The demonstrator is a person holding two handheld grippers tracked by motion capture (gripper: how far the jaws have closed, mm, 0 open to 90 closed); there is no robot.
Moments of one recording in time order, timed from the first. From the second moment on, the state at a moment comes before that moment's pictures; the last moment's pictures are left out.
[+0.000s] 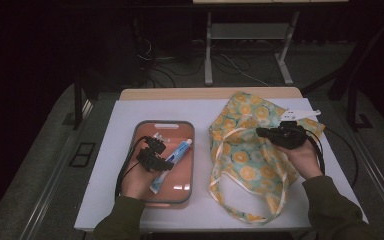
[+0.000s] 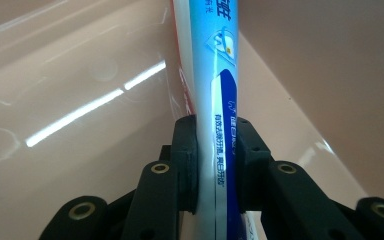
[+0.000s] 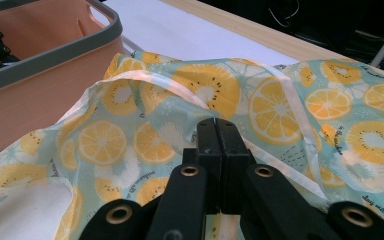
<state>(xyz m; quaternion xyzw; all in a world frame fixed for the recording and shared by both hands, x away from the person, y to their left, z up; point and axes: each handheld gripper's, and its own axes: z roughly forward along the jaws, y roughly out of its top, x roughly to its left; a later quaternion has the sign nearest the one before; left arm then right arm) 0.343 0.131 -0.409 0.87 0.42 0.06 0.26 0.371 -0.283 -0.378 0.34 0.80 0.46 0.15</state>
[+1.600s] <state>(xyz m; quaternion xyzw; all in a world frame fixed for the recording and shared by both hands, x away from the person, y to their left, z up) 0.326 0.091 -0.332 0.87 0.29 0.03 0.40 0.372 -0.291 -0.376 0.35 0.79 0.47 0.15</state>
